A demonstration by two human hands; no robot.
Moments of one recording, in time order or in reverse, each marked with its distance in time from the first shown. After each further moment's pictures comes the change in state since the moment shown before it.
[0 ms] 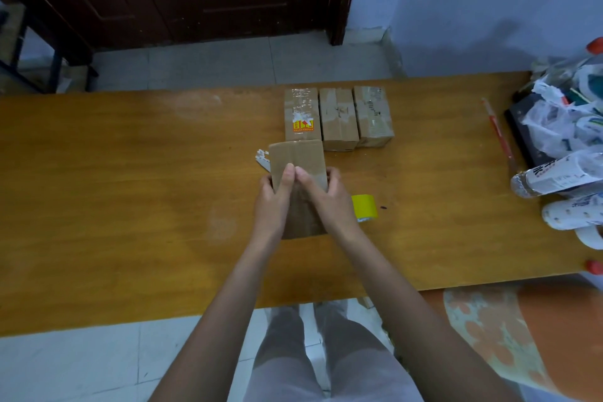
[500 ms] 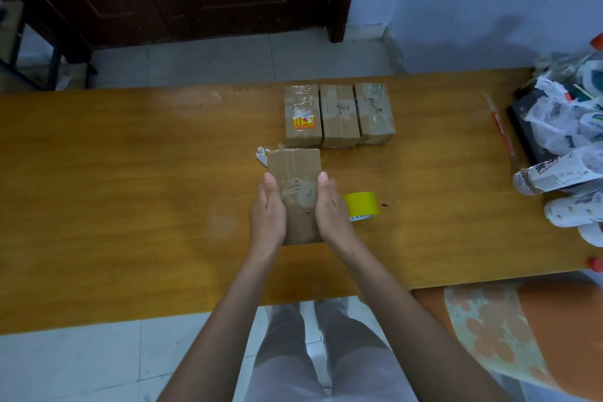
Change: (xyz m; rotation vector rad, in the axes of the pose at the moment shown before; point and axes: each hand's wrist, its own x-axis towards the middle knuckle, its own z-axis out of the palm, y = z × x) left_hand -0.005 -0.016 -0.003 0.167 0.144 0.123; right_hand -0.001 0.024 0.012 -0.041 -0.020 0.020
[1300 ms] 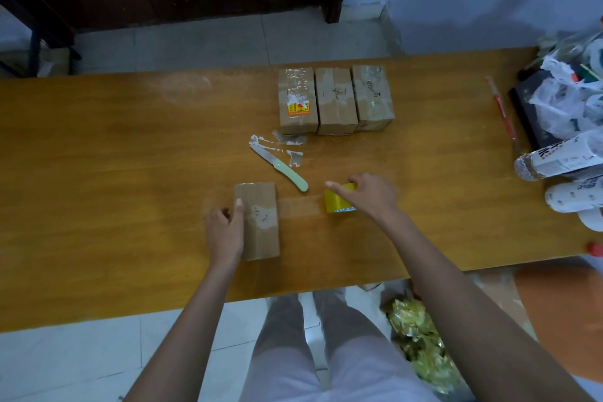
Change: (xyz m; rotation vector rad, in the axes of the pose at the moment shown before) left_hand 0.028 -0.100 -0.052 0.370 0.094 -0.260; right_hand 0.061 0.052 -0.072 -0.882 0.002 -0.125
